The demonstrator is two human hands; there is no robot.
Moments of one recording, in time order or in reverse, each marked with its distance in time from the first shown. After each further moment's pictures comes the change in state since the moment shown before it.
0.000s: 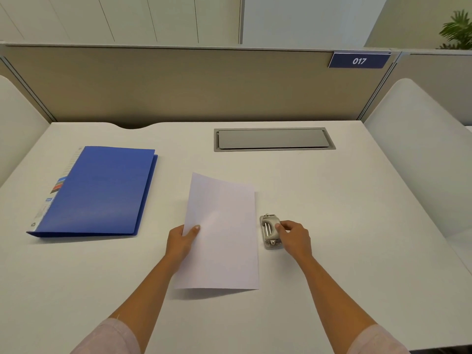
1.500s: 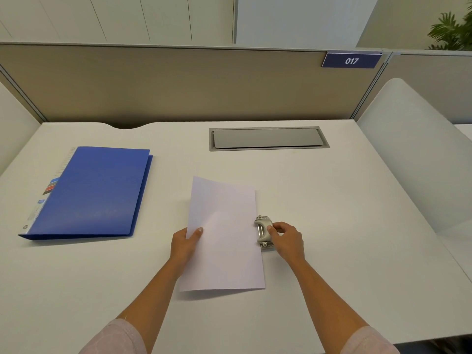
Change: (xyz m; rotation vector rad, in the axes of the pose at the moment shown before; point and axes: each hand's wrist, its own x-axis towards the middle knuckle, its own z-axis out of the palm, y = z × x) left_hand 0.003 -0.017 0.014 -0.010 -0.039 -0.002; right_hand -0.012 0.005 0.013 0.065 0.017 0.006
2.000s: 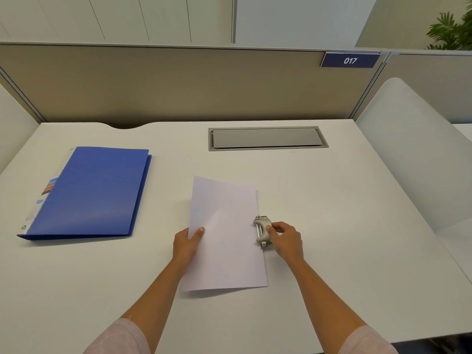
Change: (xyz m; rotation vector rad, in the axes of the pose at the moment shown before) left_hand -0.001 -0.004 0.008 -0.009 0.010 -0.001; right_hand -0.001 0.000 0.000 0.012 0.015 -0.004
